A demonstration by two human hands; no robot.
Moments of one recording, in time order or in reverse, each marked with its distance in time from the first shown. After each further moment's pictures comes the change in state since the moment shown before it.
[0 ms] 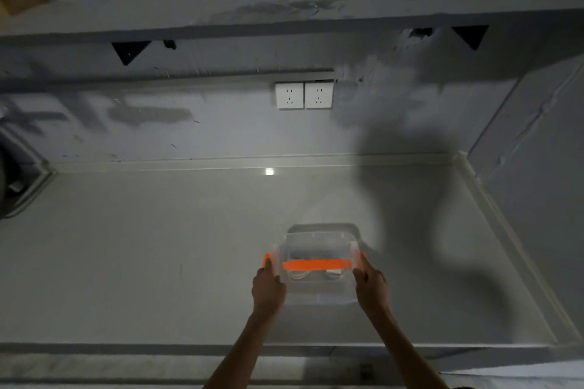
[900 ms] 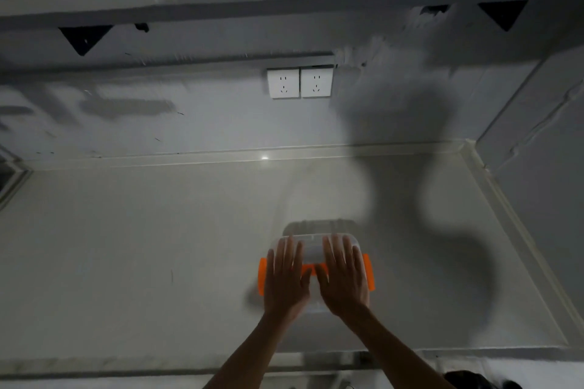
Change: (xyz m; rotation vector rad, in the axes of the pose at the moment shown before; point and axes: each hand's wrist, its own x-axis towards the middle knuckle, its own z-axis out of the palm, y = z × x) left_hand 0.027 0.012 0.040 0.480 0.121 0.589; right_hand 0.015 -0.033 0.050 -0.606 -0.043 -0.413
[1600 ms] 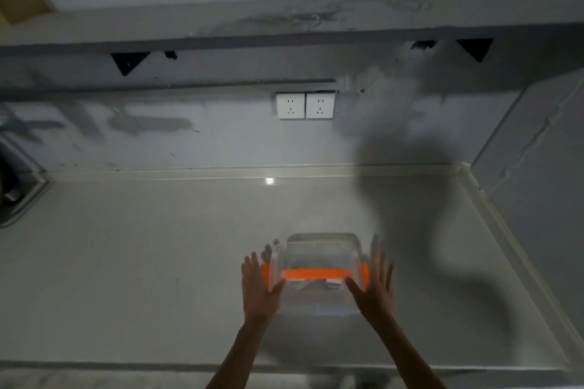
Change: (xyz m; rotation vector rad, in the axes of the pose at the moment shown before) left_hand -0.017 -0.042 -0.014 -0.414 -0.002 -0.378; right_hand -0.014 0.057 -0.016 0.570 -0.045 0.402
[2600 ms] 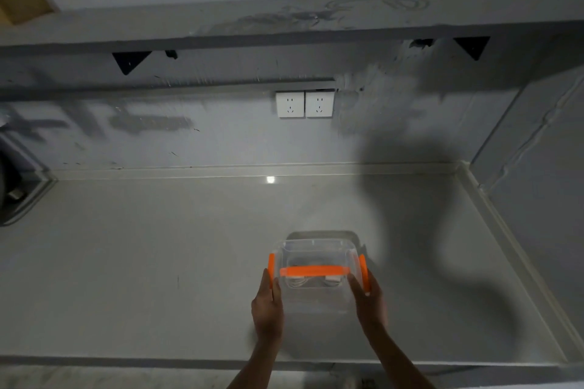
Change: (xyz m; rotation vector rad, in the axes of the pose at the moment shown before) left_hand -0.042 0.019 0.016 -0.262 0.223 -0.161; right_hand -0.035 -0.015 0.003 0.467 0.061 0.123
